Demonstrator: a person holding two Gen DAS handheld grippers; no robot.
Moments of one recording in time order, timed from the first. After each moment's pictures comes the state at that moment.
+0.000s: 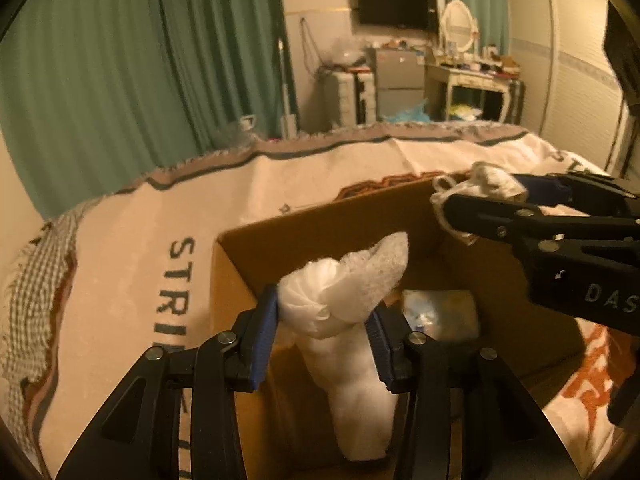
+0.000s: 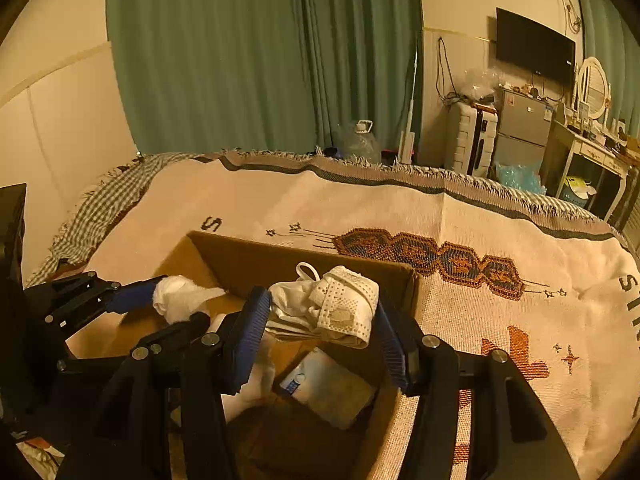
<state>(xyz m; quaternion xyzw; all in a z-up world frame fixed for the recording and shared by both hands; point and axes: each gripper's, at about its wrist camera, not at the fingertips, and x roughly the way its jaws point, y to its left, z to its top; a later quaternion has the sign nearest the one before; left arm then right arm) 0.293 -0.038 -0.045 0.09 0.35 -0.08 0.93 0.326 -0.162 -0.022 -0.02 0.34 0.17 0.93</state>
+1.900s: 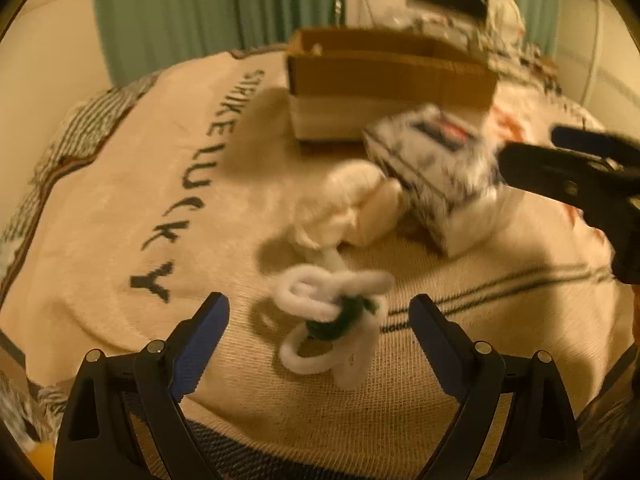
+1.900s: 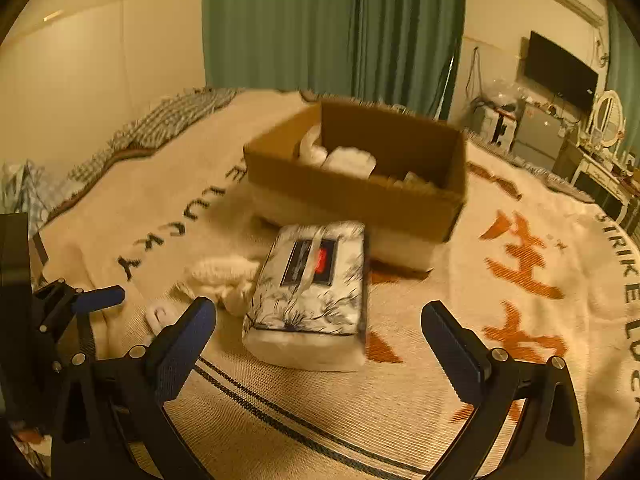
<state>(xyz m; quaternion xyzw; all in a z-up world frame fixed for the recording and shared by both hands) 0.054 -0.010 -0.130 0.03 0.42 -0.01 0.91 0.091 -0.135 -0.078 -0.10 0.35 0.21 0.91</state>
